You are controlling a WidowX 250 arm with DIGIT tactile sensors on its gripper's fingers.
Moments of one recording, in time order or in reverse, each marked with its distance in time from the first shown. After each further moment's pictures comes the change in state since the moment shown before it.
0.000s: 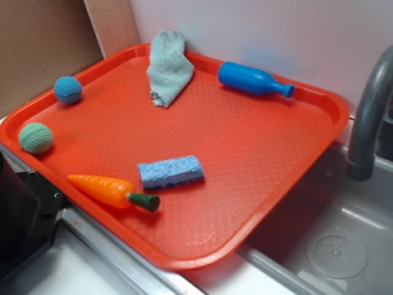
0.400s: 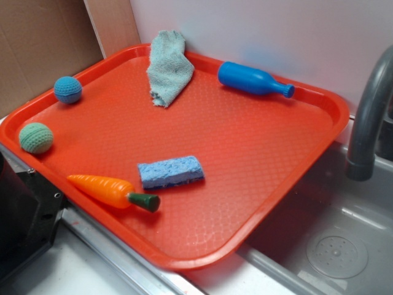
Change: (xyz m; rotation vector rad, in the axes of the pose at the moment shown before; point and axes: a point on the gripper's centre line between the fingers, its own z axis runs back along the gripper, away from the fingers) arm 0.001 -0.001 0.004 -0.005 -0.013 -0.001
